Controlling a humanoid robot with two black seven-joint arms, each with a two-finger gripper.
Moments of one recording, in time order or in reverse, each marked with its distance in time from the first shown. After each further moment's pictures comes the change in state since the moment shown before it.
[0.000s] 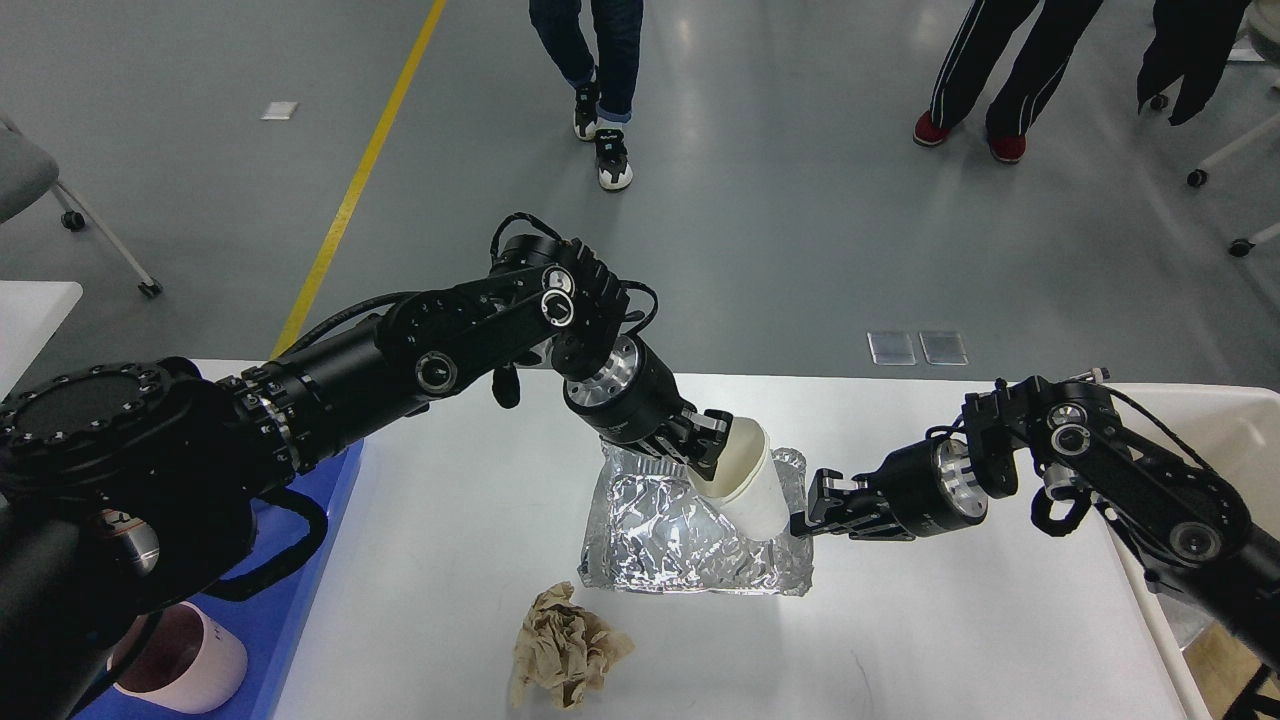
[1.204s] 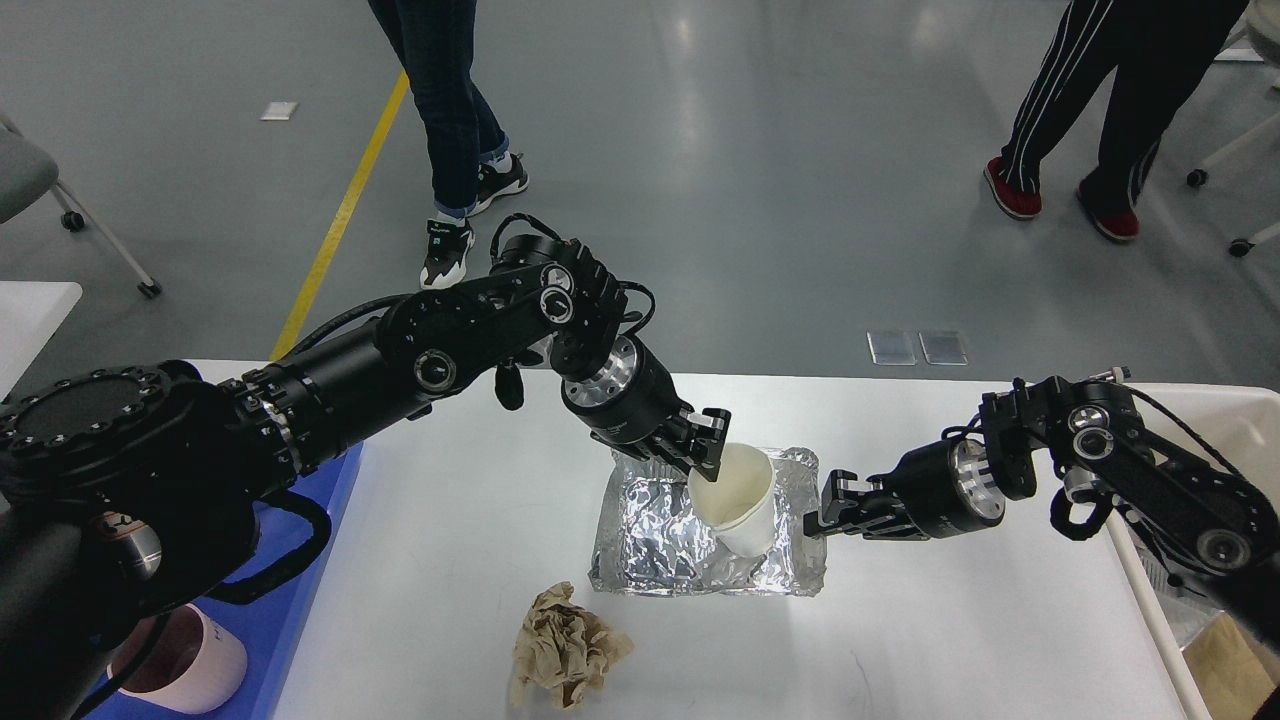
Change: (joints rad) left arm 0.014 -0.012 -0.019 0.000 -0.020 0.000 0.046; right arm -0.019 -0.032 0.009 0.049 0.001 0.000 0.000
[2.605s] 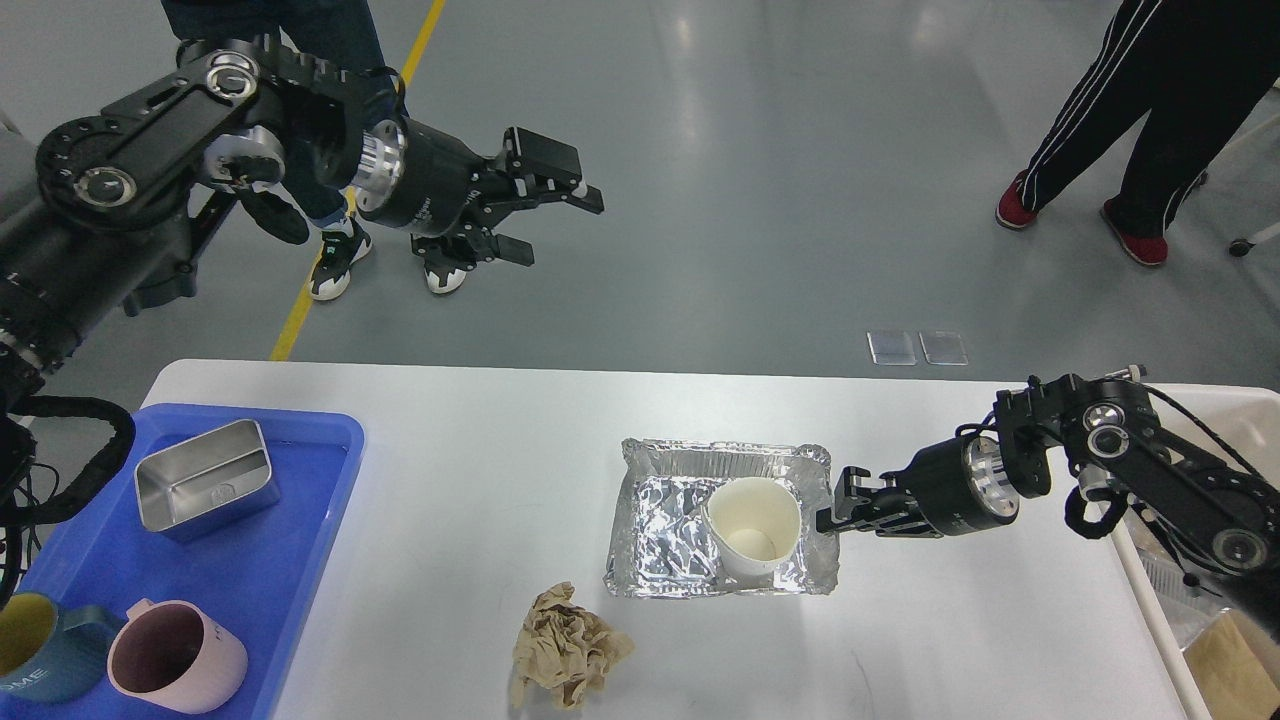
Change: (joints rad) left arm -0.059 0.396 -0.306 -0.004 -0.189 0.000 -0.006; right arm -0.003 -0.026 0.008 0.003 0.001 0.000 0.000
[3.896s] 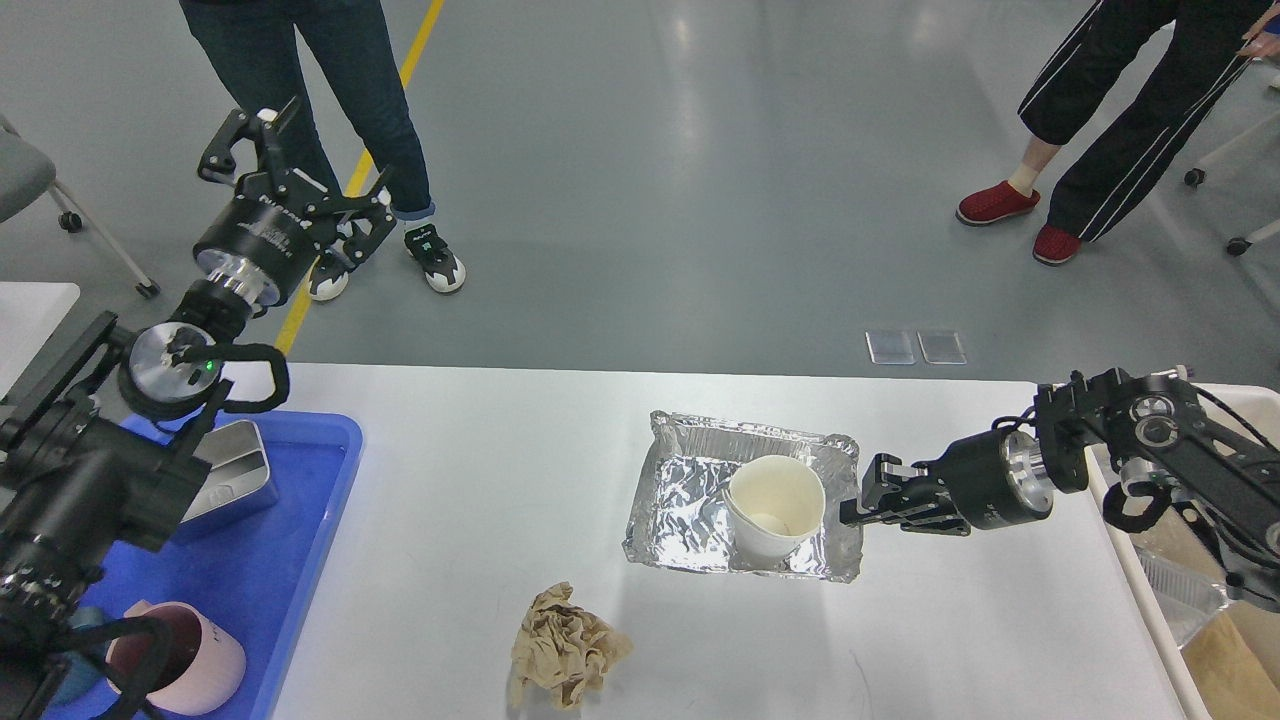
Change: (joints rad) left arm 0.626 -0.021 -0.651 -0.072 -0.704 0.589 -0.320; right arm -0.003 -0.070 0.000 0.000 0.109 0.000 0.000
